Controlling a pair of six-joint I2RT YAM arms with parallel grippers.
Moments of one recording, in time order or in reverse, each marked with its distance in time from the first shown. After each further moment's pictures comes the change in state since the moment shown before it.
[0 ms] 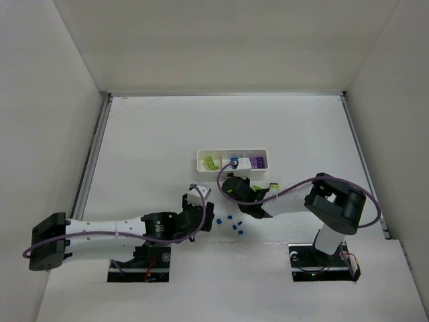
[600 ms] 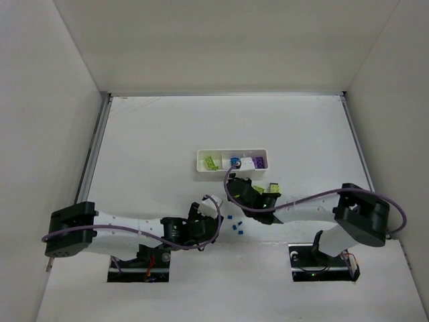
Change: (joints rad) left arm -0.127 0.240 0.011 0.019 0.007 -0.033; right arm 0.069 -0.167 -0.028 -0.043 0.022 -0.006
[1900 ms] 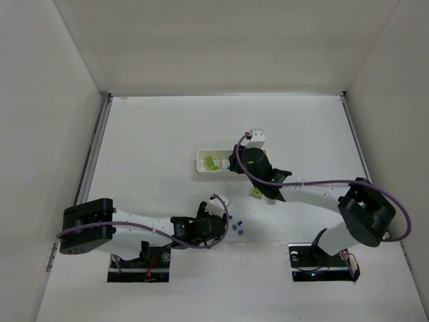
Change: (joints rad) left arm 0.024 0.150 0.016 0.191 0.011 0.076; right arm -0.275 -0.044 0.119 0.056 -0.220 -0.146
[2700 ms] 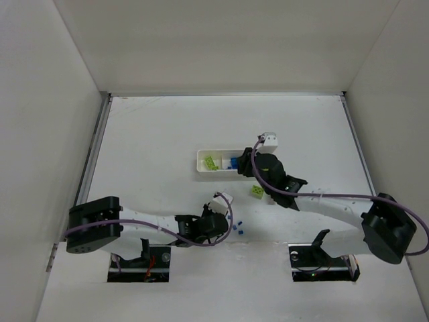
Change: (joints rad) left arm 0.024 0.061 0.033 0.045 0.006 0.029; right arm 0.004 -0.175 -0.111 0.007 0.000 0.016
